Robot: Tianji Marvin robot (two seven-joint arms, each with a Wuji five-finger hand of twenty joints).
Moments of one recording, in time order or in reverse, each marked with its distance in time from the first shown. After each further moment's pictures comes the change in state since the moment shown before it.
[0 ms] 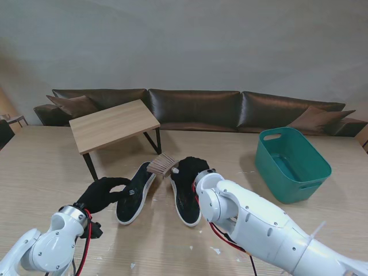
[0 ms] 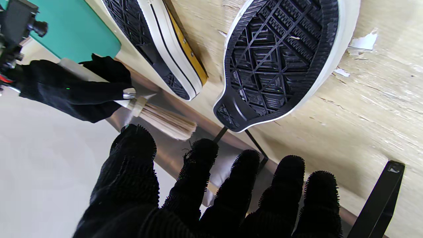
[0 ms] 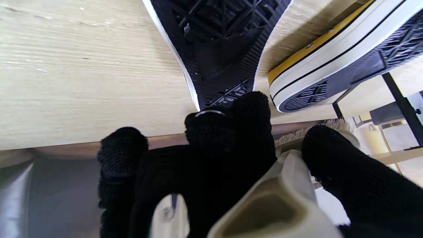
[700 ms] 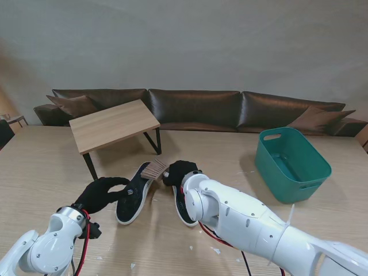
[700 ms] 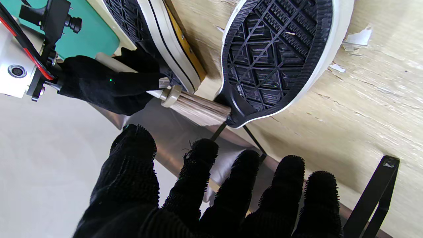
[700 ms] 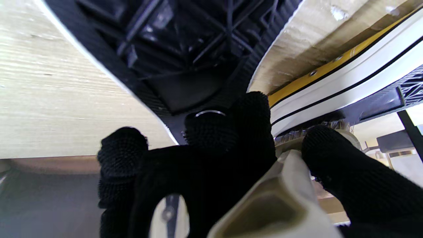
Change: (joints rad) left arm 0.013 -0.001 -0.012 -0.007 0.002 -0.004 0.012; right arm 0.110 -0.107 -0.152 0.188 0.051 0.027 -0.027; left_hand 0.000 0.000 0.000 0.000 0.000 0.000 0.000 0.000 0.000 0.000 0.000 0.000 0.000 0.000 0.000 0.000 0.000 0.000 0.000 0.000; right_hand 0.000 0.000 0.000 0.000 0.000 0.000 0.000 0.000 0.000 0.000 0.000 0.000 0.000 0.000 0.000 0.000 0.000 0.000 0.000 0.000
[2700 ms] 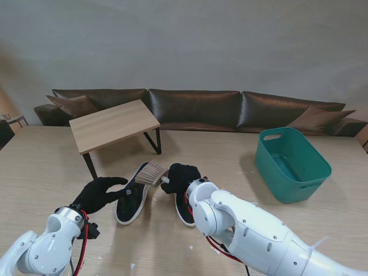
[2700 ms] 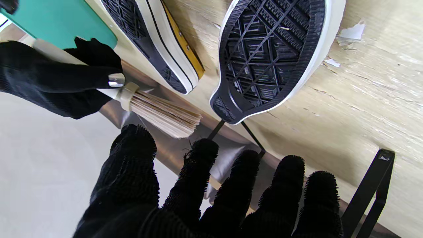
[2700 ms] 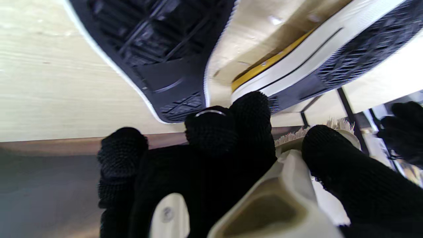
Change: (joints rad) left arm 0.011 0.000 -0.012 -0.010 0.012 -0.001 0.003; right arm -0.164 0.122 0.136 -0.296 -0.131 -0.033 0.053; left_hand 0.000 0.000 0.000 0.000 0.001 0.001 0.000 0.001 0.000 0.000 0.000 0.000 0.000 -0.001 0.000 0.000 0.000 0.000 0.000 0.000; right_hand 0.000 0.000 0.000 0.000 0.001 0.000 0.000 0.000 0.000 0.000 0.000 0.000 0.000 0.000 0.000 0.000 0.000 0.000 0.002 0.000
